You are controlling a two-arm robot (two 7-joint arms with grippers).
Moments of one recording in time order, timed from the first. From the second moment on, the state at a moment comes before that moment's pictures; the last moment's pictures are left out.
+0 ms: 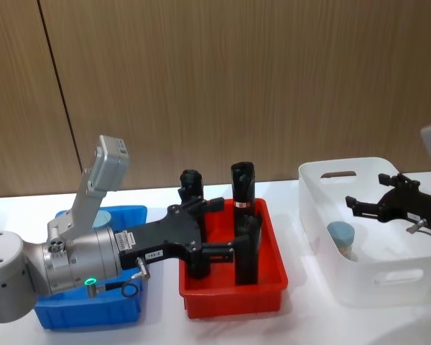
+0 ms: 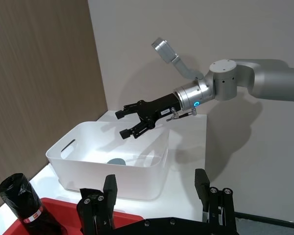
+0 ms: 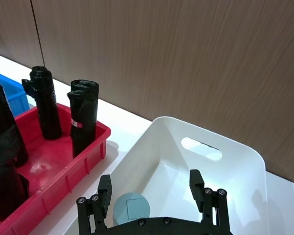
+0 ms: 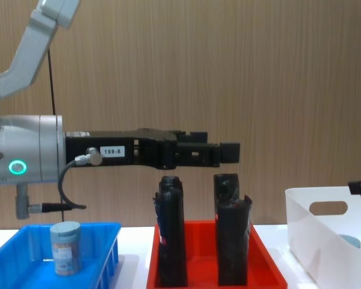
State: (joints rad) left arm -0.47 0.39 0.35 -1.39 -0.45 0.17 -0.98; right arm 0.49 0.48 -0.26 -1.18 0.27 0.20 0.52
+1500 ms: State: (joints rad) left arm -0.34 0.38 0.41 -1.52 -0.31 0.09 -0.45; right arm 0.10 0.37 -0.23 -1.64 0.28 0.07 0.17
